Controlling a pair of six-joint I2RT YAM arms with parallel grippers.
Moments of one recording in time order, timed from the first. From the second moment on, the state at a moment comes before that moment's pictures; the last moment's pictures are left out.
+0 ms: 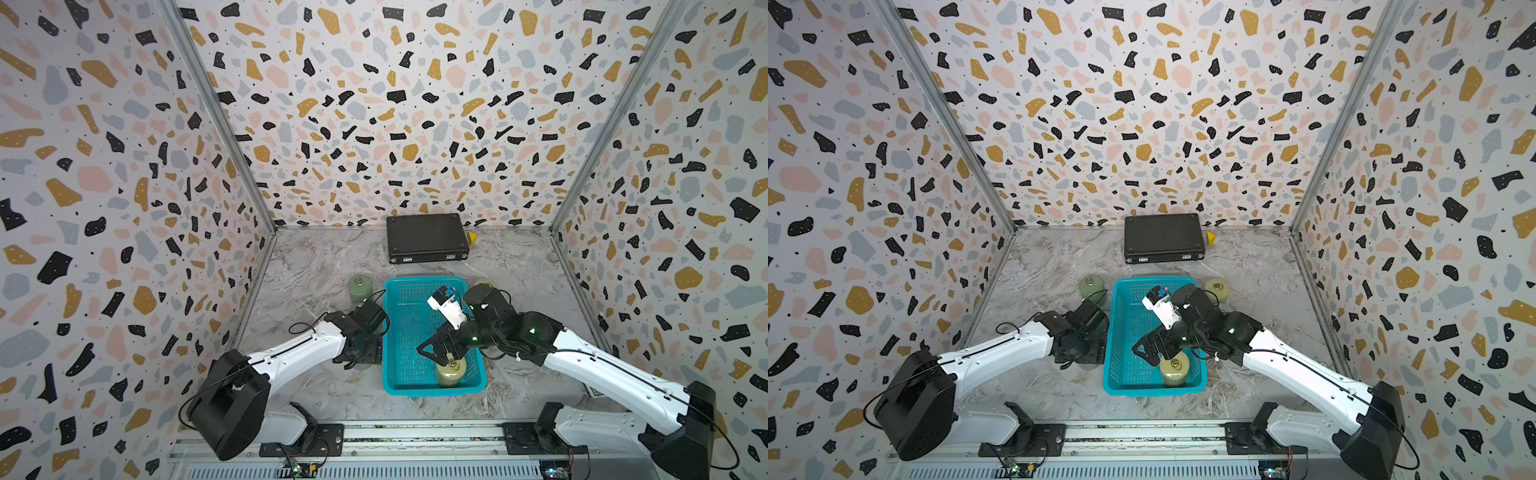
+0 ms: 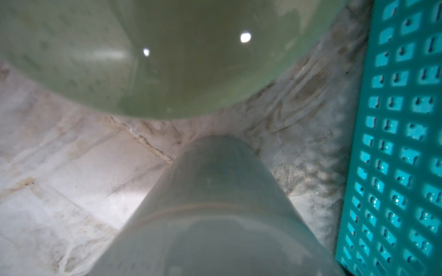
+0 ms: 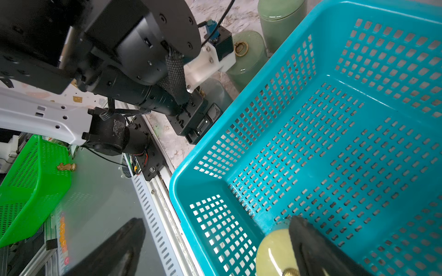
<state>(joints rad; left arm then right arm) -0.66 1.36 0.78 -0.81 -0.09 -0.61 0.90 1.14 1.01 -0.60 -0.36 0.32</state>
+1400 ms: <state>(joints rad) -0.69 0.97 0.97 -0.87 0.23 -0.52 0.91 1.16 1.01 -0.97 -0.08 0.45</state>
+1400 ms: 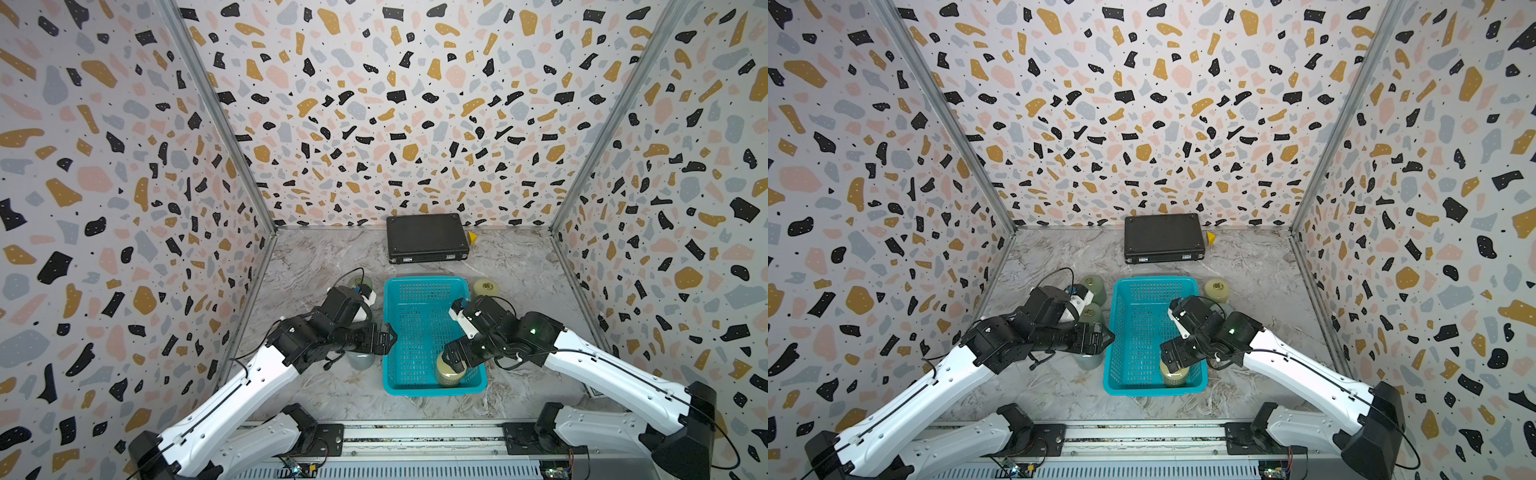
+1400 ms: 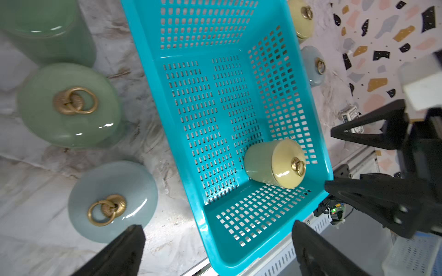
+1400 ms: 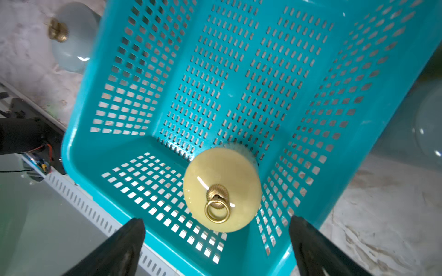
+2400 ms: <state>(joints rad) -0.75 0.91 0.93 -0.84 0.28 -0.48 0.99 1.52 1.01 -0.90 -0.06 0.56</state>
